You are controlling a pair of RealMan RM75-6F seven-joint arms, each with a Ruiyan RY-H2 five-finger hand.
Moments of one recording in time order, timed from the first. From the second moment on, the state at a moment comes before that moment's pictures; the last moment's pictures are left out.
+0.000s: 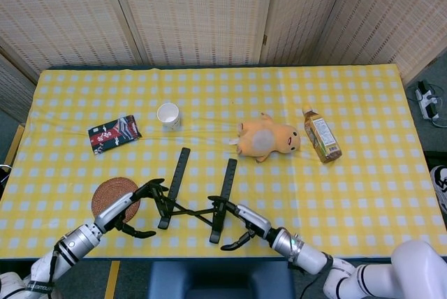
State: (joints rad) left arm -0.61 -1.16 0.14 -1.70 1.70 1.09 -1.03; right arm 0.69 -1.71 -0.13 -1.34 -1.68 1.05 1.19
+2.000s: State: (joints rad) left arm -0.61 -1.15 0.20 -1.69 1.79 1.16 -1.06; right arm 0.73 -1.78 0.06 -1.30 -1.56 0.98 0.38
